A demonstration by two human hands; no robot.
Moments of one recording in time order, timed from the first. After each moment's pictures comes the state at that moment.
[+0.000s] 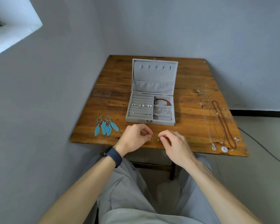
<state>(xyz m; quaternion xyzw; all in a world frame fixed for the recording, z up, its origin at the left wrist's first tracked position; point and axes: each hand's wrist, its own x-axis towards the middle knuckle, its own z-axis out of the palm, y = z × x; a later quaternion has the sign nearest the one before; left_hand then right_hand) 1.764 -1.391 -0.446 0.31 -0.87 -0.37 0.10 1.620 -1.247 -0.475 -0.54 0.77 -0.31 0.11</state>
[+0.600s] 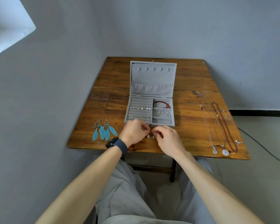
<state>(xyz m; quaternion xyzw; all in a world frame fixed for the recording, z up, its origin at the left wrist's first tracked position) 1.733 -1.422 -0.451 0.36 -0.88 -0.31 0.07 1.612 -1.296 -0.483 -0.50 0.79 -0.31 0.13</state>
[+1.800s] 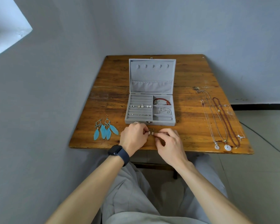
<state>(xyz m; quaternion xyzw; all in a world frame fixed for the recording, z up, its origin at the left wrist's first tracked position) 1.747 -1.397 -0.458 0.37 -0.91 -0.17 0.09 1.637 -1.270 -0.506 -0.48 0.81 -0.33 0.03</state>
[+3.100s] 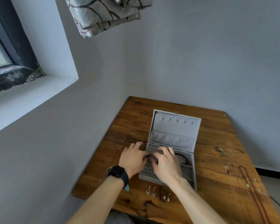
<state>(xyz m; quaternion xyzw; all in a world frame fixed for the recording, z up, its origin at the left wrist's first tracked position) 1.735 -1.520 -0.434 0.38 -0.92 -0.07 0.05 1.601 -1.429 -0.449 -0.59 0.79 -0.17 0.00</state>
